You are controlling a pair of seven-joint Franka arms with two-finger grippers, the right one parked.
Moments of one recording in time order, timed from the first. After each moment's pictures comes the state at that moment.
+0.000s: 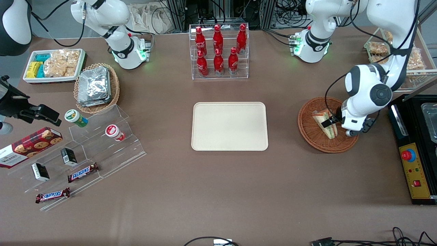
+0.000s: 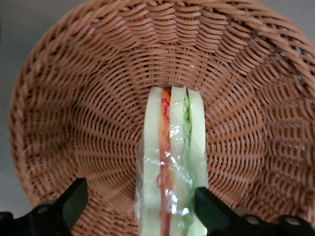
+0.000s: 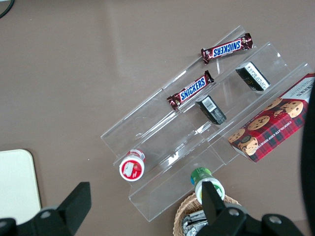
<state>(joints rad) -0.05 0.16 0.06 -2.41 0.02 2.41 -0.52</state>
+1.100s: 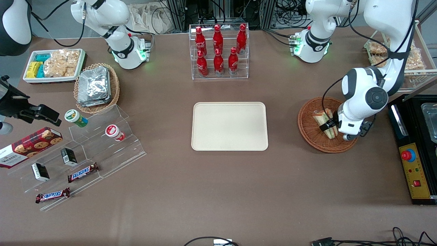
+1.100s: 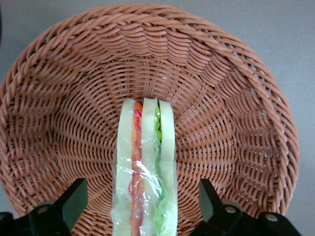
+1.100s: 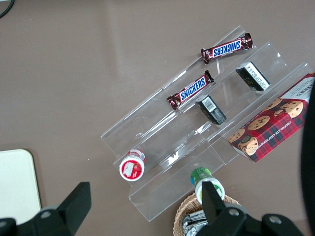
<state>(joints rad) -0.09 0.17 0.05 -2.35 0.02 2.38 -0.57</state>
